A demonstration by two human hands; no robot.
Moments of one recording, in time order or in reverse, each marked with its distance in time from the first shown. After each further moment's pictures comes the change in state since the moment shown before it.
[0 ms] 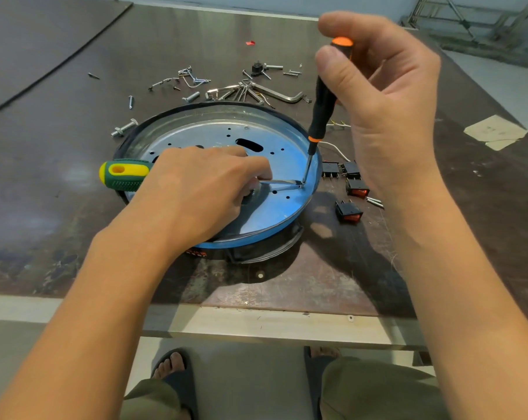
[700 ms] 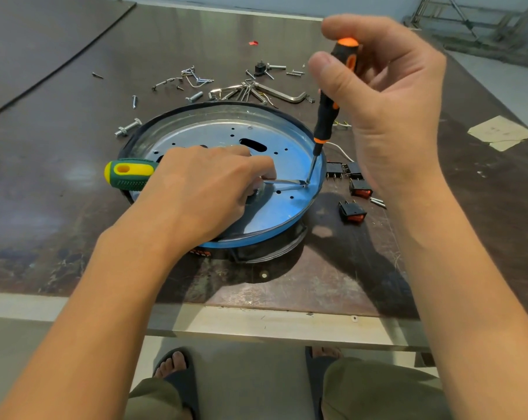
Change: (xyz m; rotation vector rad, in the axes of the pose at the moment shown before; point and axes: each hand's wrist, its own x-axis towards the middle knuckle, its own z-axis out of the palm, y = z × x) left_hand 0.001 -0.001 0.002 0.000 0.008 0.010; right_hand 0.000 0.000 0.001 0.001 0.010 0.005
